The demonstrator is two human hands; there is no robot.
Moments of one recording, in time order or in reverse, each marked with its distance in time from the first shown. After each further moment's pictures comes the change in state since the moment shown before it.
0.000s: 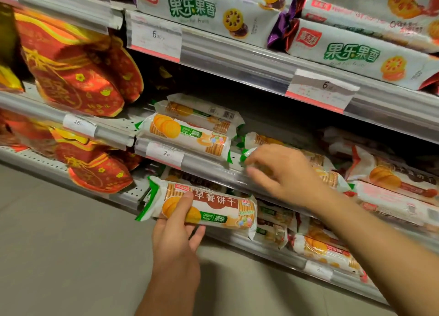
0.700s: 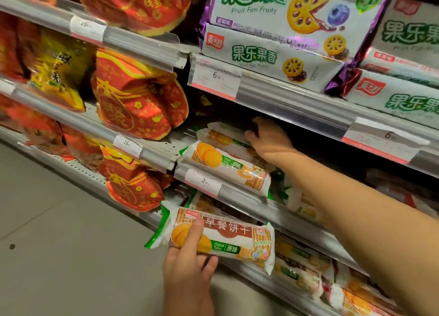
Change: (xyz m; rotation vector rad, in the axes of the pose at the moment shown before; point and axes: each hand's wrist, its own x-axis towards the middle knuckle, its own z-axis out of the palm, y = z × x) left_hand 0.012 0.035 -0.014 -0.117 0.092 -0.023; right_hand 0.194 0.014 0.045 0.078 -0.097 0.465
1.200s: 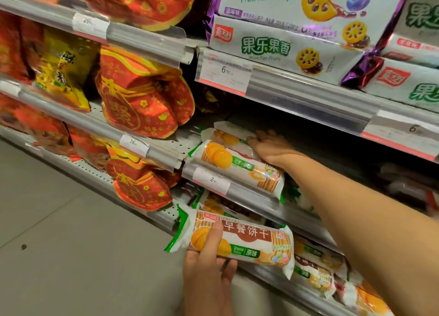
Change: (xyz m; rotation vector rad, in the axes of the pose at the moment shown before) left_hand 0.001 -0.011 -0.004 0.008 -0.053 0.022; right_hand 0.001 -0.001 0.020 -0.057 -0.243 0.133
